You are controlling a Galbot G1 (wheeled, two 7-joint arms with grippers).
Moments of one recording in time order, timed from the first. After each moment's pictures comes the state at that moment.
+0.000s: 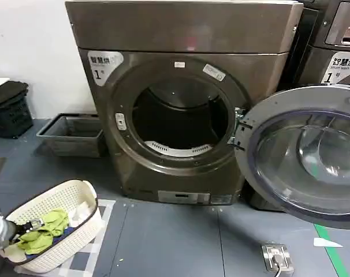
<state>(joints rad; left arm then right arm) 1.22 -0.57 -0.61 -1.47 -1.75 0.74 -0.71 -2.06 1.61 1.87 1.71 0.53 -0.07 0.23</state>
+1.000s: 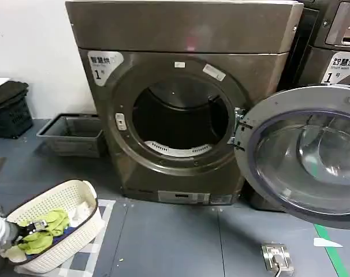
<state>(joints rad) 1.25 -0.57 -0.61 -1.50 -1.75 0.74 -0.70 -2.06 1.61 1.88 1.69 0.54 -0.06 0.28</state>
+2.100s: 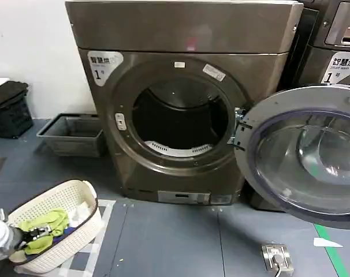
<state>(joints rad) 1.30 -0.57 -0.61 -1.54 -1.75 0.74 -0.69 -2.07 1.61 1.90 1.68 0.58 0.03 0.22</state>
